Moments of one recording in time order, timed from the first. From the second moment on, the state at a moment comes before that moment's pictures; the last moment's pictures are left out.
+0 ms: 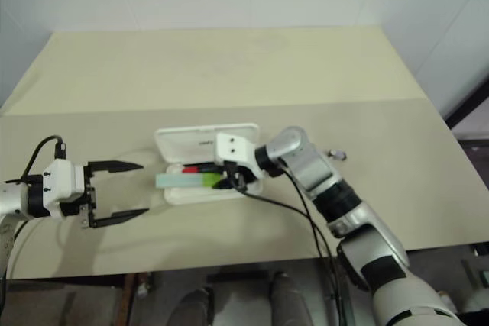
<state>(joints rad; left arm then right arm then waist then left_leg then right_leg) -0.09 0.91 0.29 -0.11 -0.44 0.00 -1.19 -0.92 -0.32 0.48 0.26 0.03 0.37 1.23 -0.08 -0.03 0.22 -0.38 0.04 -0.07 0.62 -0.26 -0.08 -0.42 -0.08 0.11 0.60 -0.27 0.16</state>
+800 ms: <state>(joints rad) -0.11 0.90 0.26 -0.11 -0.44 0.01 -1.15 -0.92 -0.34 0.50 0.30 -0.02 0.30 1.25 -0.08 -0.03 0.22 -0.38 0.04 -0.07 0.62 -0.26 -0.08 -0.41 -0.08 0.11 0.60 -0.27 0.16</state>
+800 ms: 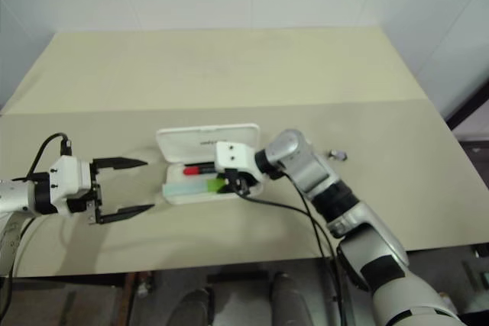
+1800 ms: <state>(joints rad) -0.12 0.88 0.24 -0.11 -0.44 0.01 -1.15 -0.99 -0.26 0.39 0.34 0.08 0.46 1.26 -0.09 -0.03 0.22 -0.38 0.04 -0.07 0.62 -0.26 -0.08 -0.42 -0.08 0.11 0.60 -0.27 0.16</state>
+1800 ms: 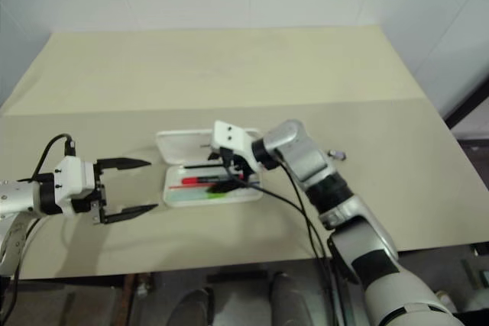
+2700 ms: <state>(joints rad) -0.18 0.85 0.18 -0.10 -0.43 0.01 -1.16 -0.74 -0.56 0.16 -0.15 0.34 0.74 1.22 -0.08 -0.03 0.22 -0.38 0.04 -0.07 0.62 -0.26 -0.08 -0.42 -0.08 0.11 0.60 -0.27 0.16</state>
